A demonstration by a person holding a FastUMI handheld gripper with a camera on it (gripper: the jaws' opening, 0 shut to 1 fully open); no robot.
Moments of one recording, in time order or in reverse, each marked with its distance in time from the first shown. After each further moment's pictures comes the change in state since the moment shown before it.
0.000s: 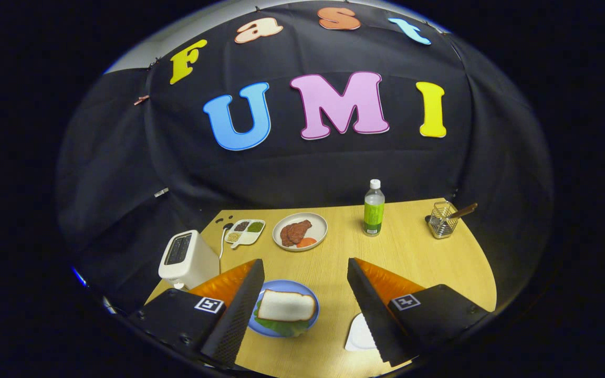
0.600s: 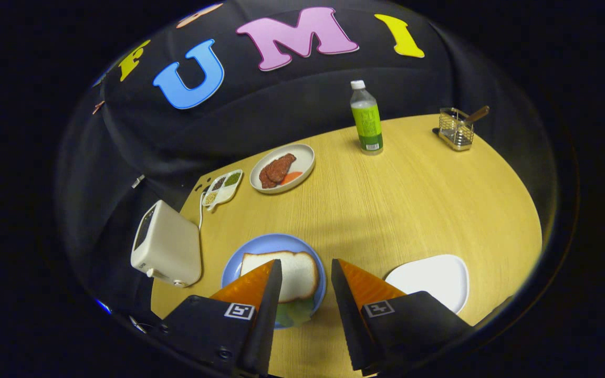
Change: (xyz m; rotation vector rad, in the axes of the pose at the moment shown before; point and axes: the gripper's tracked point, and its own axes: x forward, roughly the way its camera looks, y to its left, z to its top) arm 0.081 -0.027 -0.139 0.209 0.251 -0.028
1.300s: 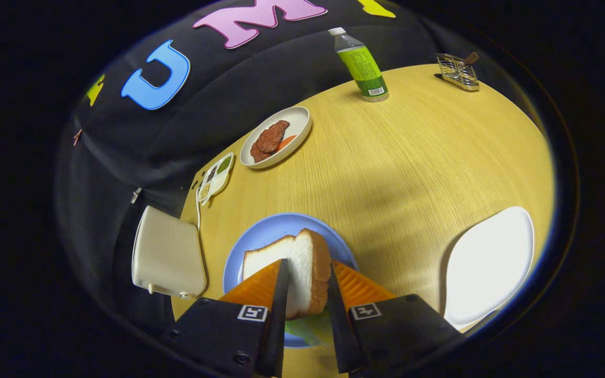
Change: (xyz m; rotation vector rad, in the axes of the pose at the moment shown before) arm 0.091 0.008 -0.078 0.221 0.166 0.034
